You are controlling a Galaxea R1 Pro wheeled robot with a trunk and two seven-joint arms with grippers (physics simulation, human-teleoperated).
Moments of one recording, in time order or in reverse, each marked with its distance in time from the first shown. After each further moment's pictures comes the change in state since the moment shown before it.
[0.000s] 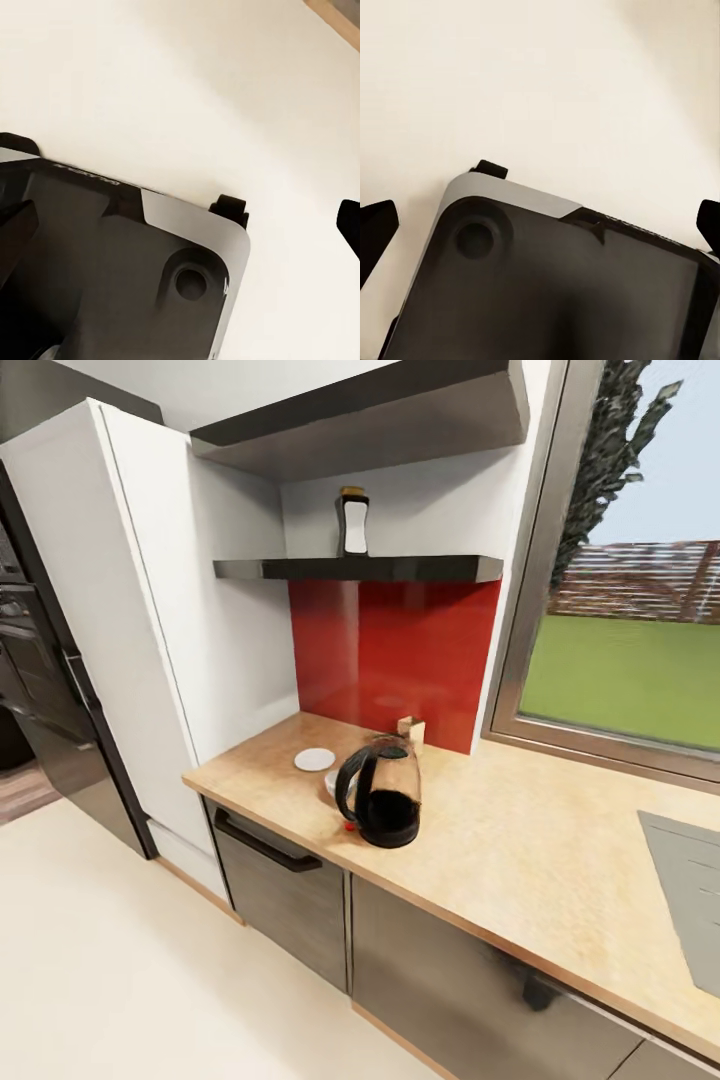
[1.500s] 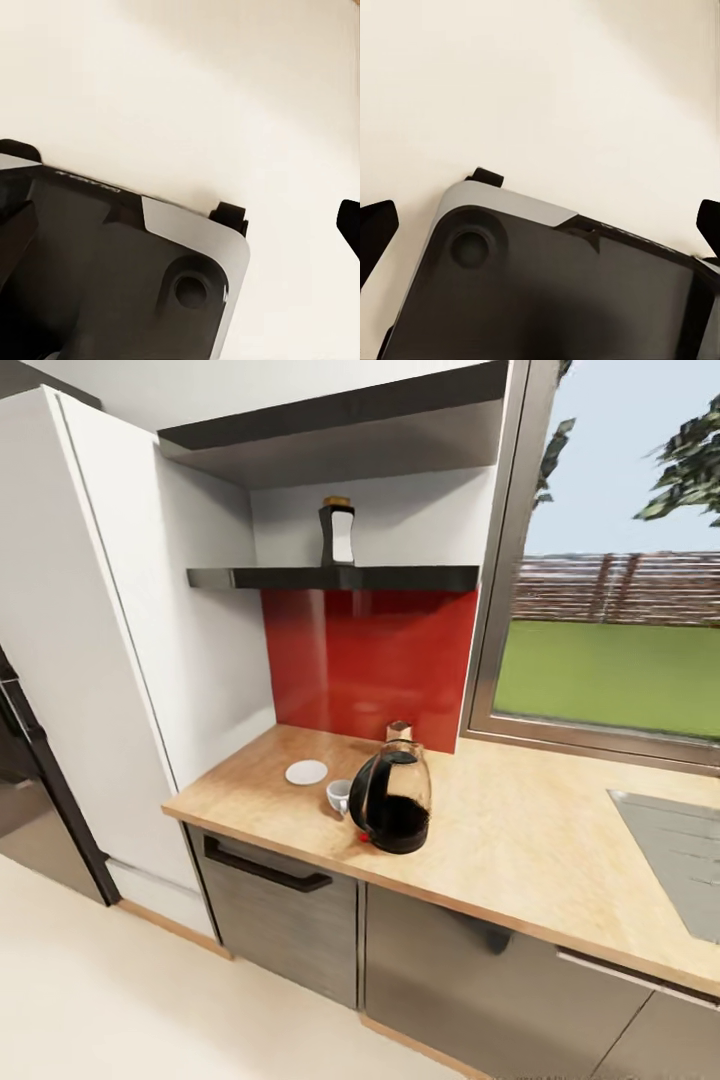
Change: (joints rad) left arm 0.000 -0.001 0.000 0.000 0.000 0.001 0.000; right arm 0.000 0.000 0.000 0.000 0.000 0.001 0.005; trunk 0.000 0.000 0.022
